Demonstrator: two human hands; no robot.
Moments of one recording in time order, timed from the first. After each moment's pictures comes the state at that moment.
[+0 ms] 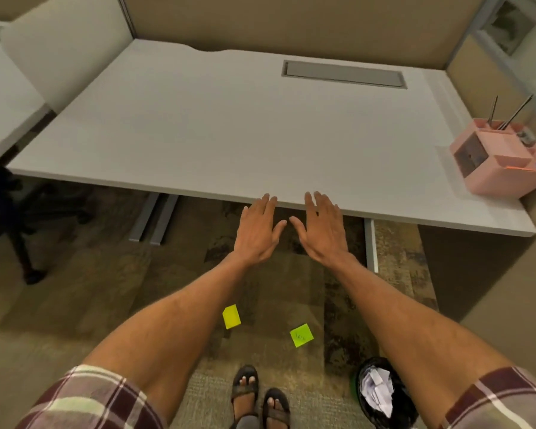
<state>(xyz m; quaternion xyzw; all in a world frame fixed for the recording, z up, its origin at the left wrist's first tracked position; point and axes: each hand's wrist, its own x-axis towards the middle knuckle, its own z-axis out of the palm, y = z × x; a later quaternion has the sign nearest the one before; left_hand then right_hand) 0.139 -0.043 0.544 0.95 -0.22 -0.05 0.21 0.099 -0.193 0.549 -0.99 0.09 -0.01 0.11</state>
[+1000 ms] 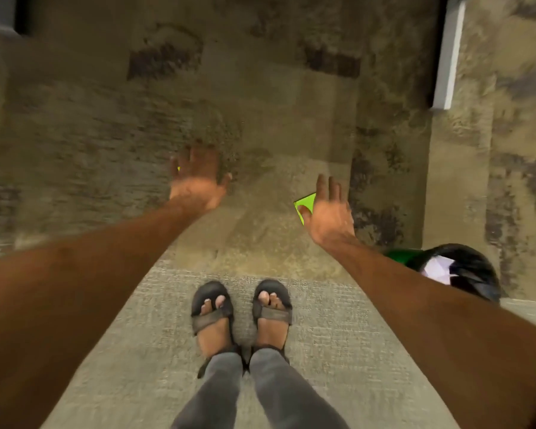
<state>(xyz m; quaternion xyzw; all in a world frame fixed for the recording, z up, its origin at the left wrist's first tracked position) 0.106 0.032 -0.050 0.97 -0.11 -0.21 0.08 -0.004 -0.183 -0.030 -0.94 0.22 0.22 0.13</state>
